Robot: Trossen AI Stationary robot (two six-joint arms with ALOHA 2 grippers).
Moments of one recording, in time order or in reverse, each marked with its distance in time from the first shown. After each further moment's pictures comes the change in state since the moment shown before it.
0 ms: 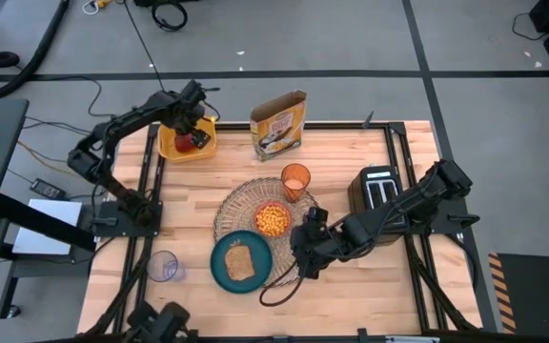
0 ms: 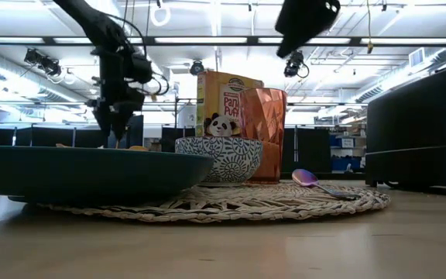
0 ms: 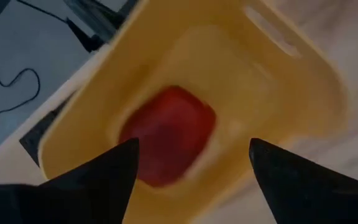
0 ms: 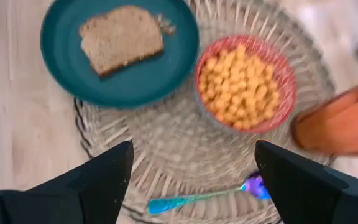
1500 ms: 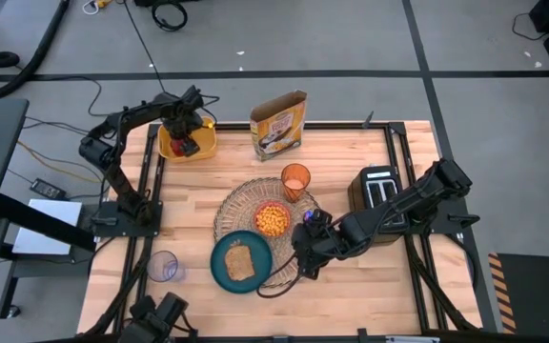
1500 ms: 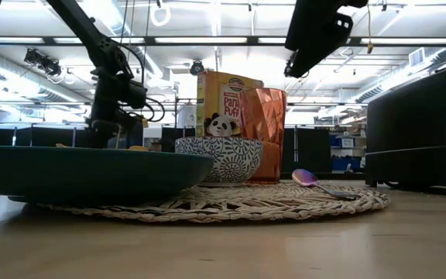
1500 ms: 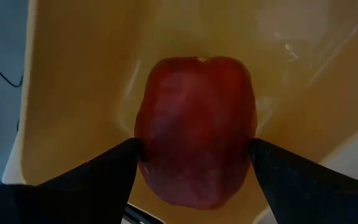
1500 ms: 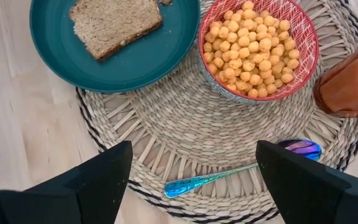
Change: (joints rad) left arm 0.098 0.163 -0.045 -0.018 -0.041 0.329; right arm -0.014 0.000 -0.051 0.006 -0.091 0.152
